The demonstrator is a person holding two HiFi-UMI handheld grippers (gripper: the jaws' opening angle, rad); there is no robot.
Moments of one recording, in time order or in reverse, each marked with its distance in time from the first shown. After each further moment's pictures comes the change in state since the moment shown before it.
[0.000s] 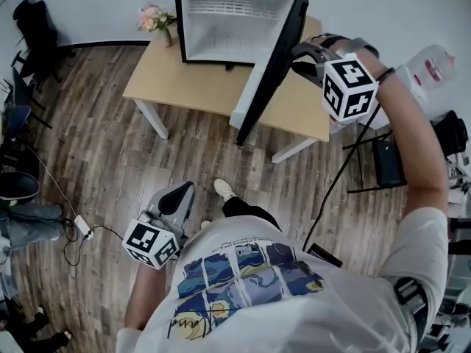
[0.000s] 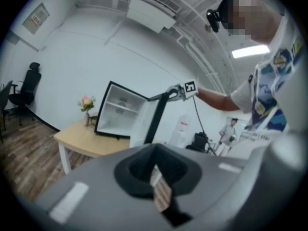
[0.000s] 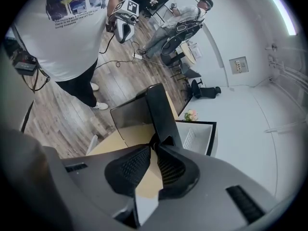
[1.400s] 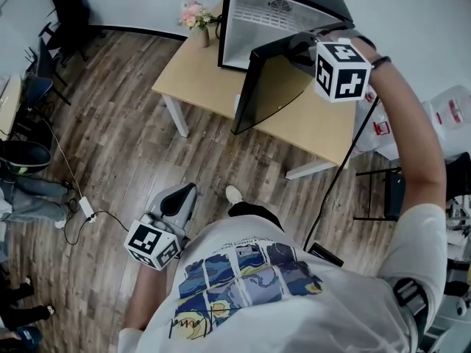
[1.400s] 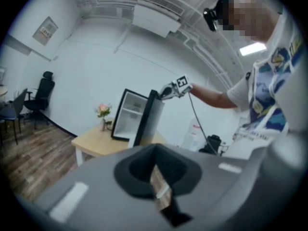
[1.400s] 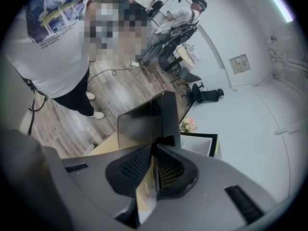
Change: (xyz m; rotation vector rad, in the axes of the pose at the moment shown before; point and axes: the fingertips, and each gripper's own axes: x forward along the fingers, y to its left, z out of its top) left arm -0.026 0.049 0.015 -0.004 -0.040 0.146; right arm 0.065 -0.096 0.050 0.027 -0.087 0.064
